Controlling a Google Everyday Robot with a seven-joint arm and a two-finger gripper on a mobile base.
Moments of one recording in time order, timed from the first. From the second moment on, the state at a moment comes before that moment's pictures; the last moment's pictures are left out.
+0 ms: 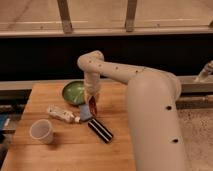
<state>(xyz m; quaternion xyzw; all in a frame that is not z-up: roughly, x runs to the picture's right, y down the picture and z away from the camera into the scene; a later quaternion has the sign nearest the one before) -0.047 0.058 0.838 -0.35 0.23 0.55 0.72</state>
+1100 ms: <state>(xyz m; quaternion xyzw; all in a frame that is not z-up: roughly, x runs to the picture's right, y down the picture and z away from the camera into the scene) 0.194 0.141 0.870 -0.33 0.32 0.68 0.57</state>
